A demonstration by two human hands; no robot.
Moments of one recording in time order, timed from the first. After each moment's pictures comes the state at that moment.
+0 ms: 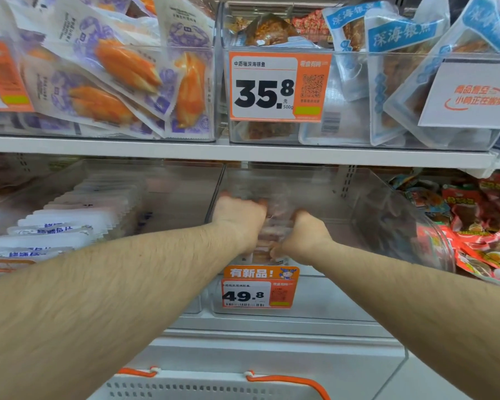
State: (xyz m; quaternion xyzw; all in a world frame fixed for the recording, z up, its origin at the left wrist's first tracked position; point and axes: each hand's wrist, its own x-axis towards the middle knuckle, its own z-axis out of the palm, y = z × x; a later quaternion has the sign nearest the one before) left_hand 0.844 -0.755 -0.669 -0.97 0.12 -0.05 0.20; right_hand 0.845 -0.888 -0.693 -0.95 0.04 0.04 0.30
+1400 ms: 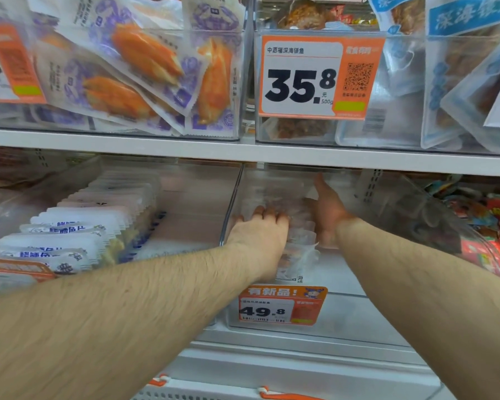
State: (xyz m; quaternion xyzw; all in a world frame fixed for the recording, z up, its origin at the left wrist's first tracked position) left_hand 0.850 -0.746 -0.699 -0.98 0.16 -0.03 0.07; right_hand 0.911 -0.884 -0.687 -0.67 0.11 0.11 0.72
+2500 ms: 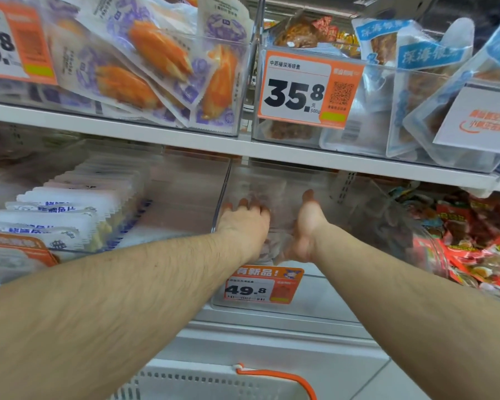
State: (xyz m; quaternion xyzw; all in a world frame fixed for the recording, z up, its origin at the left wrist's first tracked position) left_hand 0.840 -0.748 -0.690 -0.99 0.14 -0.02 0.07; right_hand 0.850 -0.868 -0.672 -0.61 0.21 0.21 0.73
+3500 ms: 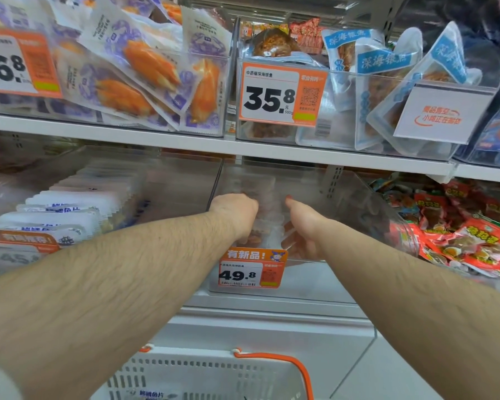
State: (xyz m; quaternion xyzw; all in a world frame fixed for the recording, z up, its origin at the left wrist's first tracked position) left_hand 0.833 -0.750 -0.663 -0.99 0.11 0.00 0.08; right_hand 0.801 -0.883 -0.650 -0.77 0.19 0.19 0.58
